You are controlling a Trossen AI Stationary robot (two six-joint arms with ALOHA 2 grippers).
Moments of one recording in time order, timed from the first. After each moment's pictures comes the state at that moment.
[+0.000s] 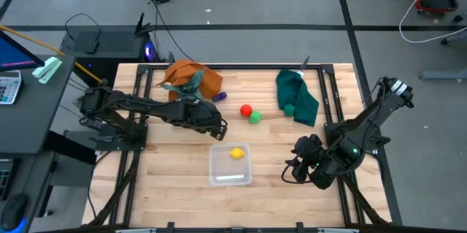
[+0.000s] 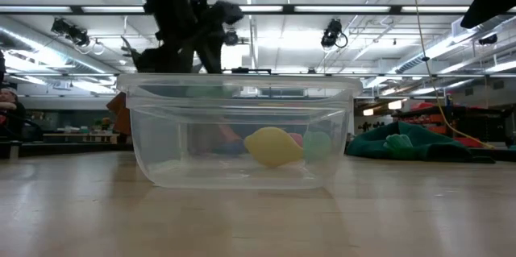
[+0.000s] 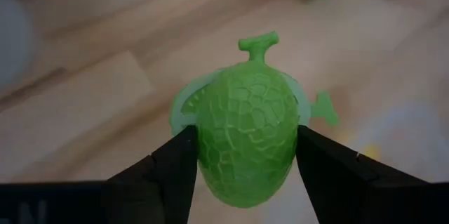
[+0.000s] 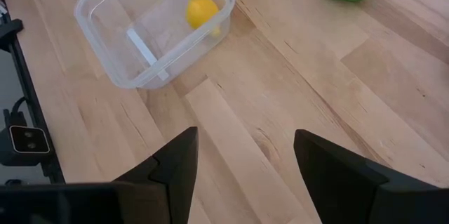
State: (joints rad) left arm -0.05 1.58 1.12 -0.64 -0.22 -1.06; right arm 0.78 1.24 1.00 -0.91 0.58 1.33
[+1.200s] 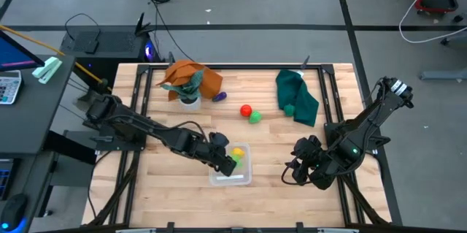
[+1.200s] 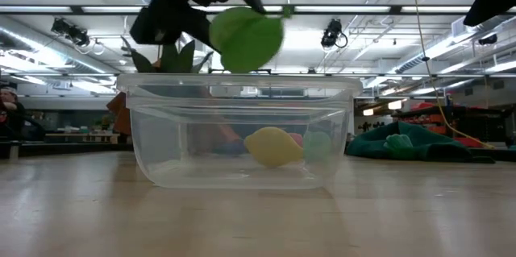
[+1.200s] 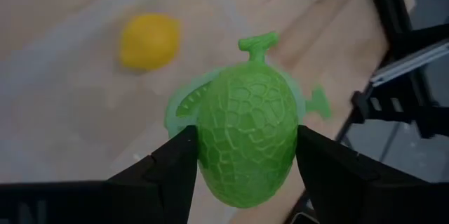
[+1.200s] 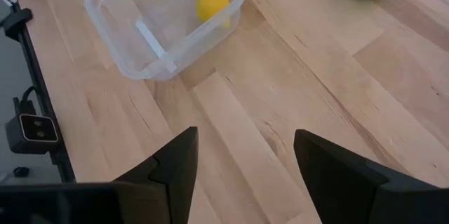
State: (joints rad) left arm -0.35 1.68 1.22 -0.37 -0.14 -1.26; right arm 0.78 1.24 1.00 -0.88 0.55 1.30
